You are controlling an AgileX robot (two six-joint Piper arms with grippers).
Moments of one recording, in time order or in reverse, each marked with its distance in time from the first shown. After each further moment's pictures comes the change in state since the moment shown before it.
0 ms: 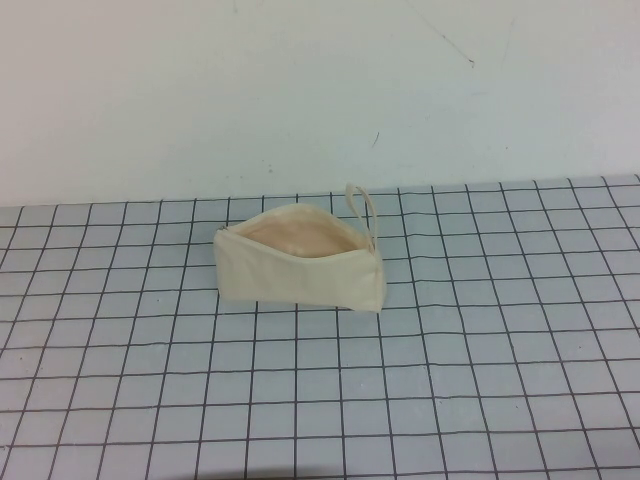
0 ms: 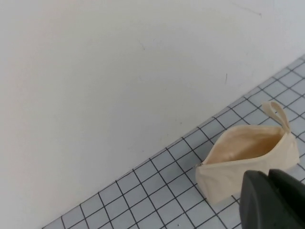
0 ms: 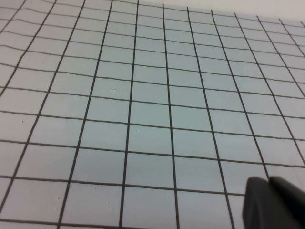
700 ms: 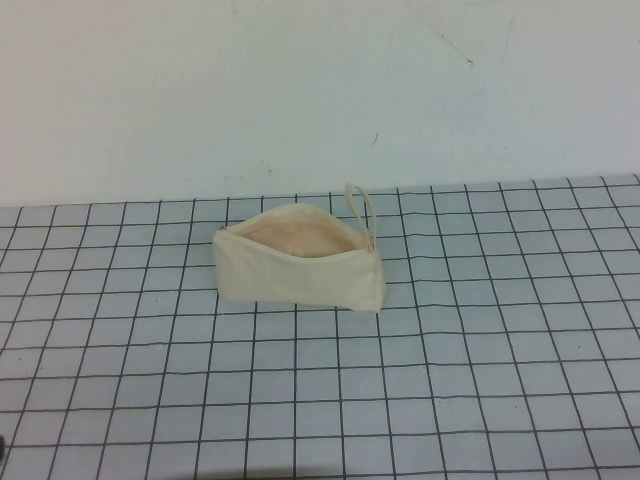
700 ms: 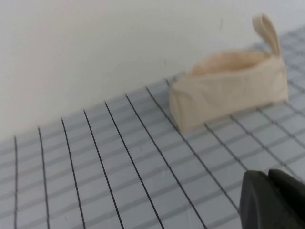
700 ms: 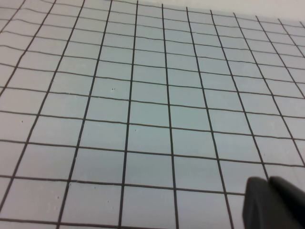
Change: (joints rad) right arm 0.000 0.000 0.000 0.000 0.000 0.000; left arm 0.000 -0.691 0.987 -0.049 -0.409 -0.077
